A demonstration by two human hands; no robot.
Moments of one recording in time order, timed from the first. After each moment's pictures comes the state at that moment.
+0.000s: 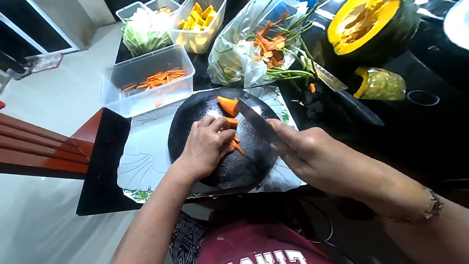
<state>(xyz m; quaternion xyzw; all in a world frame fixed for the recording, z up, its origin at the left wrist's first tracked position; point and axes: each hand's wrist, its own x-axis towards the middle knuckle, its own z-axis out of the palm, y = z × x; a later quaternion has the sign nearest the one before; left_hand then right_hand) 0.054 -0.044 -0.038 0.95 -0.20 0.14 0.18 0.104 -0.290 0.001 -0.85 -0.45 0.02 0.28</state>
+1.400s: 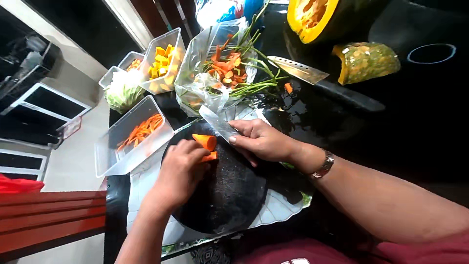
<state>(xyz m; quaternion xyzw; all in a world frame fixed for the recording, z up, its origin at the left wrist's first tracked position) 0.101 -0.034 0.015 0.96 -0.22 0.05 0.13 0.189 -0.262 -0.052 -0.60 -0.30 0.26 0.69</state>
